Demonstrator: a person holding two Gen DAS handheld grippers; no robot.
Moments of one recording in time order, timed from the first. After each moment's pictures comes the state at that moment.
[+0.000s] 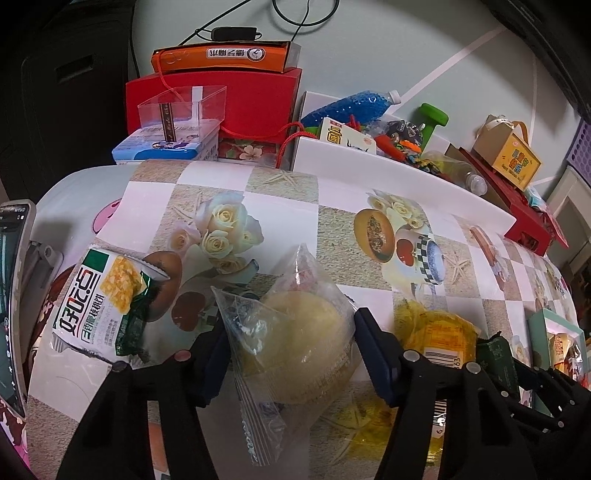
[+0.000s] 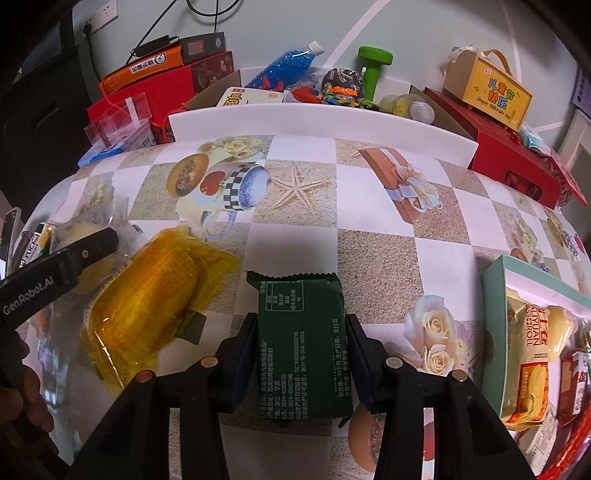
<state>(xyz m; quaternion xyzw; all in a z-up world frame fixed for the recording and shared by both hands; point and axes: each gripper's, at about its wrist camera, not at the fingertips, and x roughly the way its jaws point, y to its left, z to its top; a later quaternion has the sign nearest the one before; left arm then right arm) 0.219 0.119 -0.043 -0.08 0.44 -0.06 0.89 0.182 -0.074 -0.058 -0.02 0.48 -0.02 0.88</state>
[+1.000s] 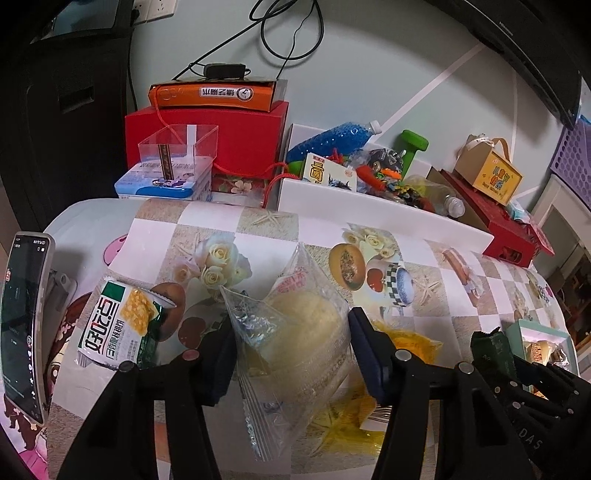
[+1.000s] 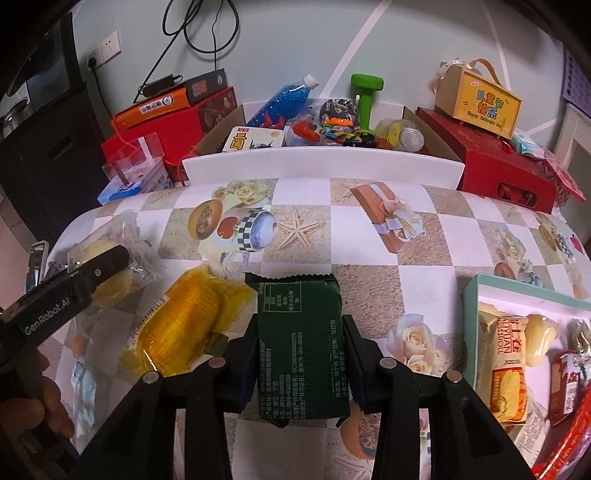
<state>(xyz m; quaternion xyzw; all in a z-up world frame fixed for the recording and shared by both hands) 0.204 0.116 -0.008 -0.08 0.39 -0.07 0.91 0.168 -0.083 -0.019 0.01 0.44 0.00 0.90</state>
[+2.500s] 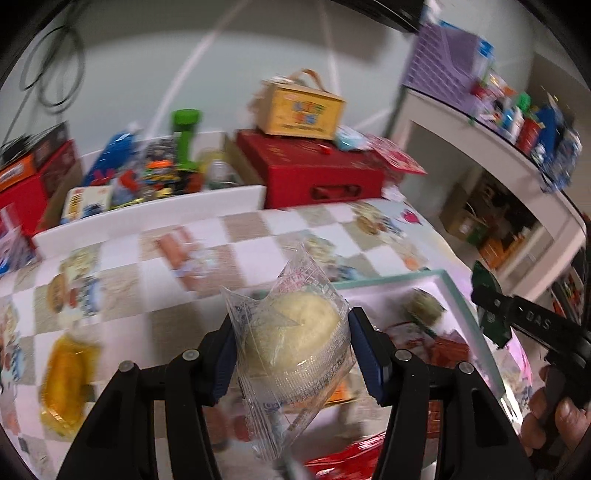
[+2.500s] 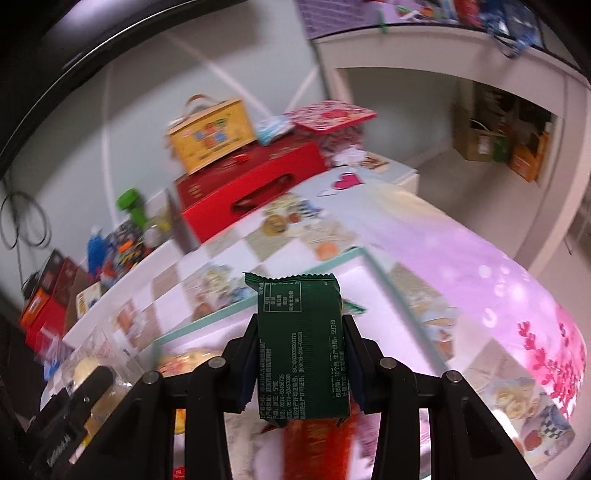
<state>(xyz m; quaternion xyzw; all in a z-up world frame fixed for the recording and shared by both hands) 0.139 -0.163 0.050 0.02 0.40 -0.31 0.86 0.032 -0.383 0.053 0.23 0.35 -0.26 0.87</state>
